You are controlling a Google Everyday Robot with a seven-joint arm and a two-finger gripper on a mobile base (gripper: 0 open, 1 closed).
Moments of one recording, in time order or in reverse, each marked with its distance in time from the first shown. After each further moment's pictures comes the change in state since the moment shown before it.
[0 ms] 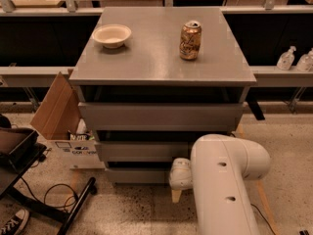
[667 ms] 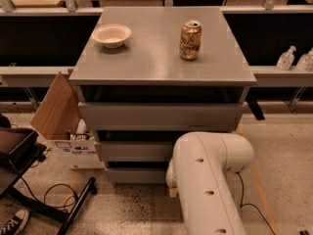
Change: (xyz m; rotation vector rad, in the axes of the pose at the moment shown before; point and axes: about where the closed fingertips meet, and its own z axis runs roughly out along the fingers) arm -0.014 0.005 0.015 -0.074 0.009 -0.046
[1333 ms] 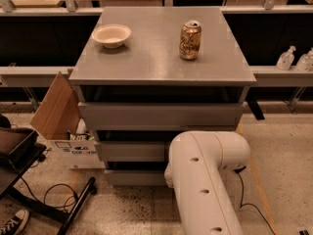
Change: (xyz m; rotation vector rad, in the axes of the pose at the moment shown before) arm -0.002 0.007 0.002 -0.048 0.005 -0.011
